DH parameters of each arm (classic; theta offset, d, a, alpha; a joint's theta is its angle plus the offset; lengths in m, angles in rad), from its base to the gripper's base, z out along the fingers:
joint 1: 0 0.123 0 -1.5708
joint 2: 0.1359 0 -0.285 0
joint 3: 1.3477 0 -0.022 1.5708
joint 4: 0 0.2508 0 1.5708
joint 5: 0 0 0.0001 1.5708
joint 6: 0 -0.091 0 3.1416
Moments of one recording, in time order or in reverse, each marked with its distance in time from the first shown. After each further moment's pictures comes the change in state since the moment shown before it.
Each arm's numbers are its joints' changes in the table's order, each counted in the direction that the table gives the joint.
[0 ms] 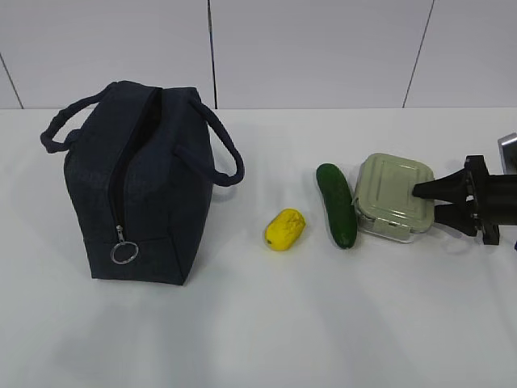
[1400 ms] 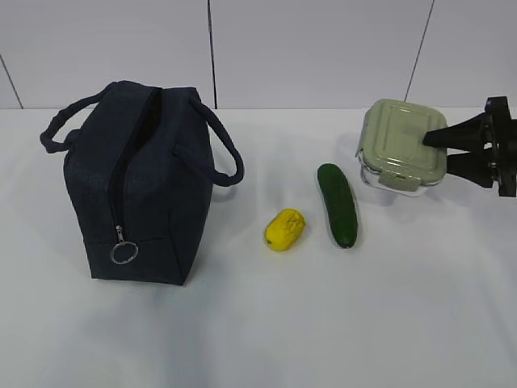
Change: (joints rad) left arm 0.000 0.103 -0.041 -0.057 0.059 0.000; right arm 0.019 -0.220 0.000 -0.043 -0.021 -0.125
